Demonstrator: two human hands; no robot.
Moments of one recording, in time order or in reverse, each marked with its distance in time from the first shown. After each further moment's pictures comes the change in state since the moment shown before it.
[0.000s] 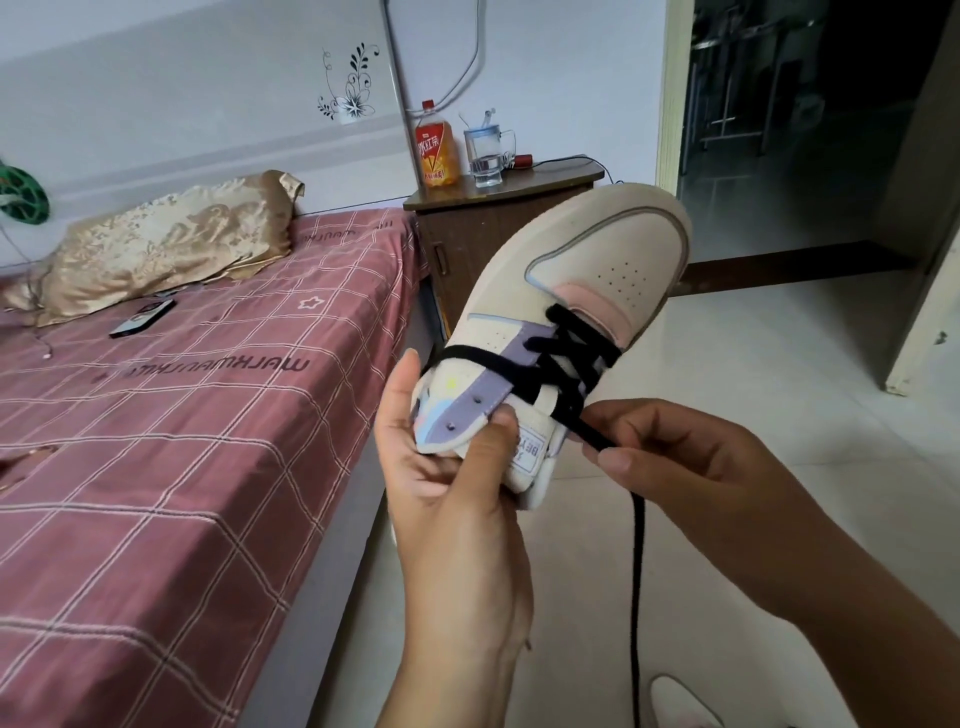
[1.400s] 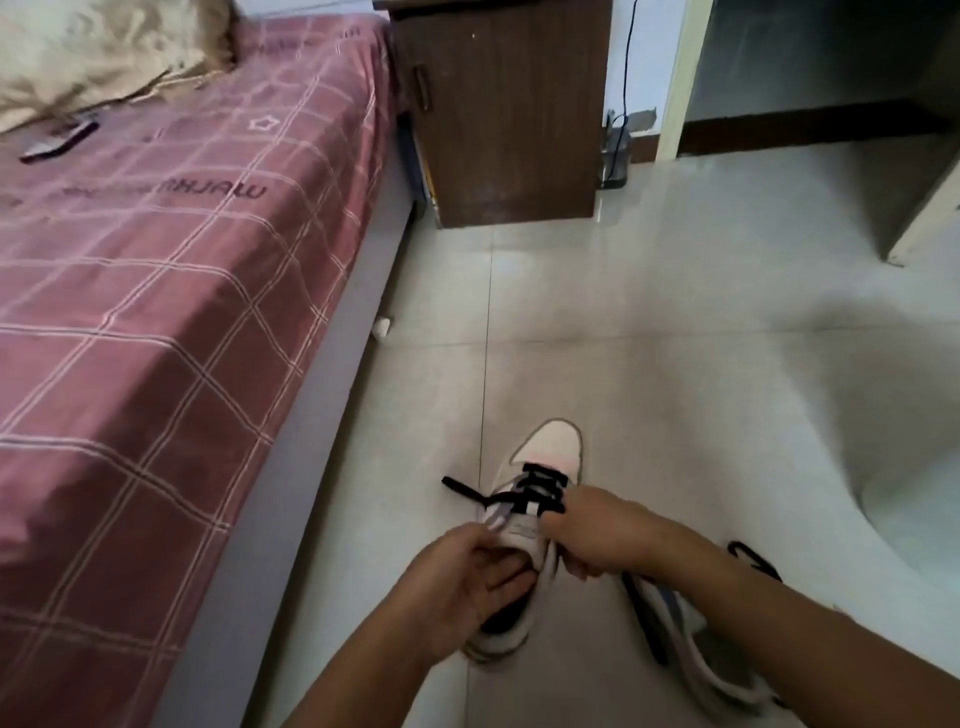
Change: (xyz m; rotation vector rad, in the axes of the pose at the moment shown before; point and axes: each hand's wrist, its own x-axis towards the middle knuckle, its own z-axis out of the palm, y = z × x) left_hand -0.067 -0.092 -0.181 0.218 0.210 -1.247; right_hand -0.055 0.187 0.047 -0.689 -0.500 0.847
